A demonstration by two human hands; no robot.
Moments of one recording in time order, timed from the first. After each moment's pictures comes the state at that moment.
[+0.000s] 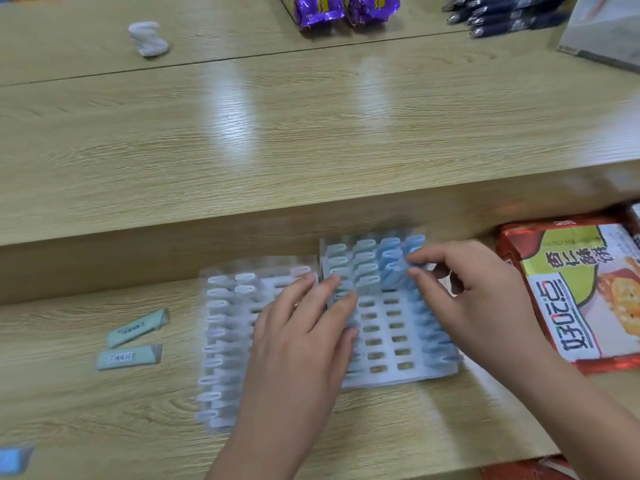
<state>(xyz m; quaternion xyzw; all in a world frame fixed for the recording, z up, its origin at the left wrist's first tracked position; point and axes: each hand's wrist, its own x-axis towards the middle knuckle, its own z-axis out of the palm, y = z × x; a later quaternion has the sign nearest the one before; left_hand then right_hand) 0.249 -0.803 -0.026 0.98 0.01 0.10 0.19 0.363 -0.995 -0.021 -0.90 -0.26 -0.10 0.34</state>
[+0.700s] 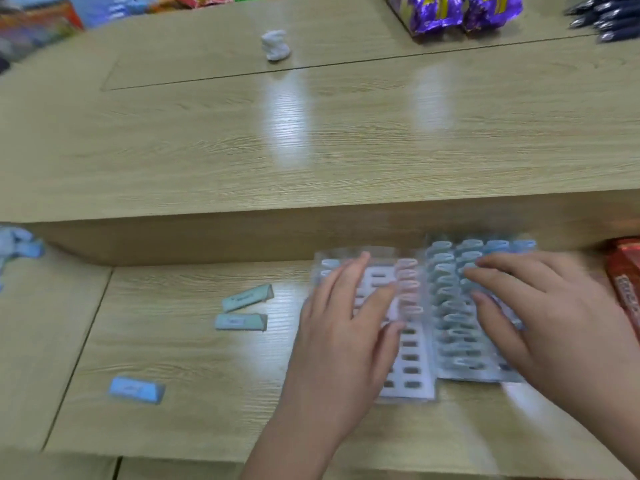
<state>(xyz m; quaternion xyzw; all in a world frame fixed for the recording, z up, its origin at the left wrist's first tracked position) 0.210 -0.743 -0.009 0.97 0.05 0.11 0.22 0.327 -0.950 0.000 -0.90 -0.38 -0.18 0.16</state>
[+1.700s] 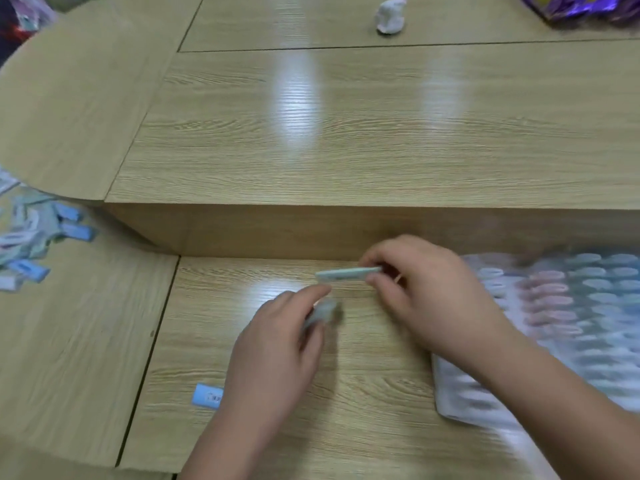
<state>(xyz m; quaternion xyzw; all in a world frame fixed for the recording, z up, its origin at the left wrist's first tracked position) 0.146 -0.557 -0.032 0.93 0.18 0.08 0.32 0.287 -0.709 0.000 -0.88 -0.38 0.08 0.26</state>
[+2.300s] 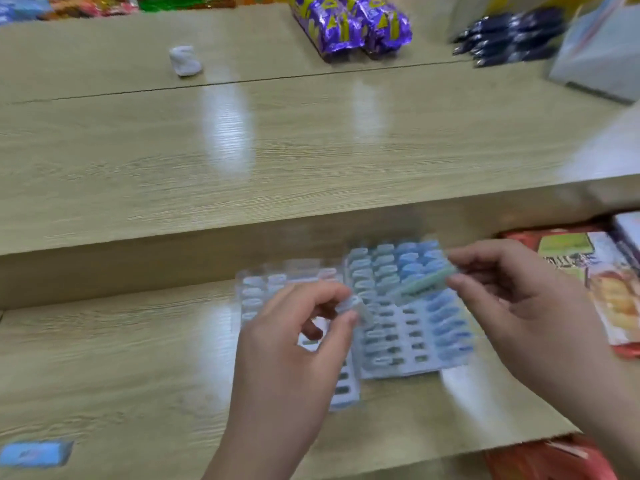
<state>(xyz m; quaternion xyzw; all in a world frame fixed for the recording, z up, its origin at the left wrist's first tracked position) 0.228 -0.778 0.032 0.84 0.10 0.19 0.50 0.323 -0.989 0.037 -0.89 -0.20 -0.07 0.40</state>
